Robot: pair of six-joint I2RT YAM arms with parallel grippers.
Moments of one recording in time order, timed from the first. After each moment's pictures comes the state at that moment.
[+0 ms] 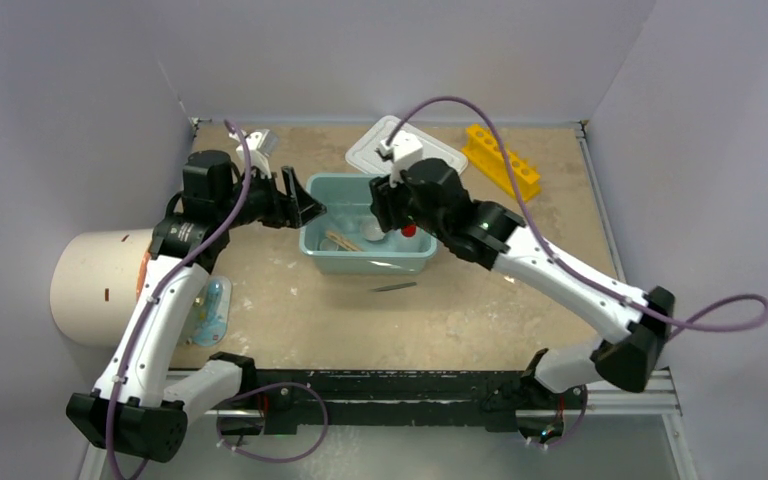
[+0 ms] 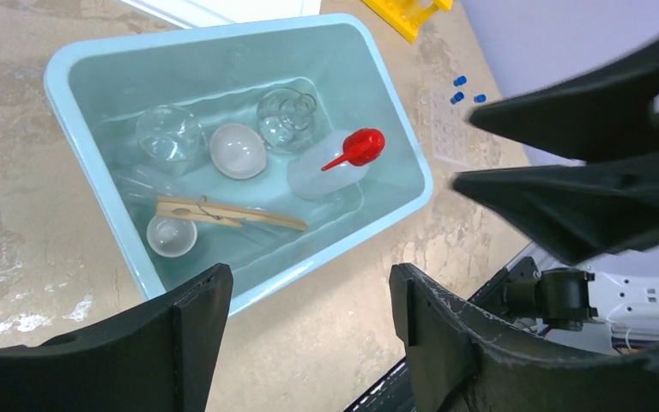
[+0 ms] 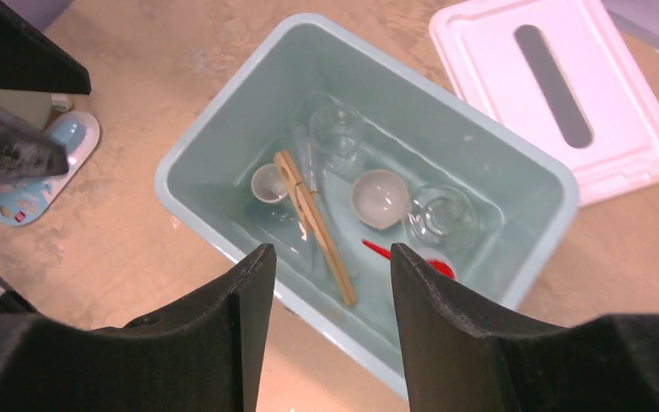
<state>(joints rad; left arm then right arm) -0.19 1.05 1.19 -0.61 0.54 -0.33 0.90 1.48 1.47 -0.46 0.21 0.15</state>
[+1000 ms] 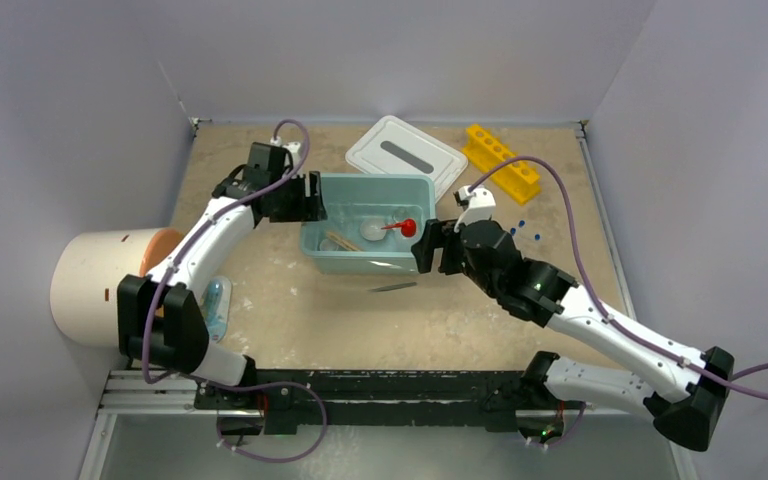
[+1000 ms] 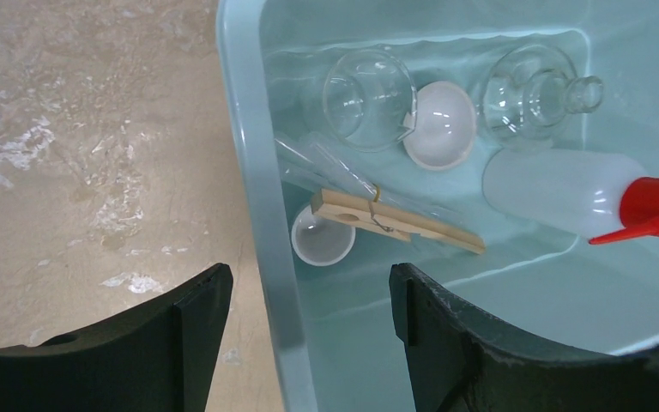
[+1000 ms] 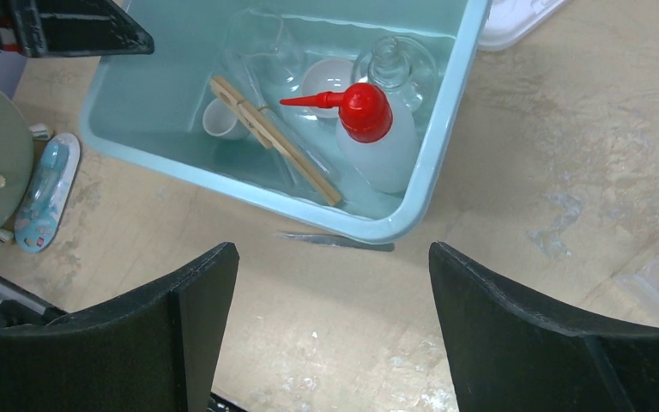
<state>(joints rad) -0.24 1.45 1.21 -0.61 0.18 -0.27 0.90 0.98 0.92 -0.42 0.36 0.54</state>
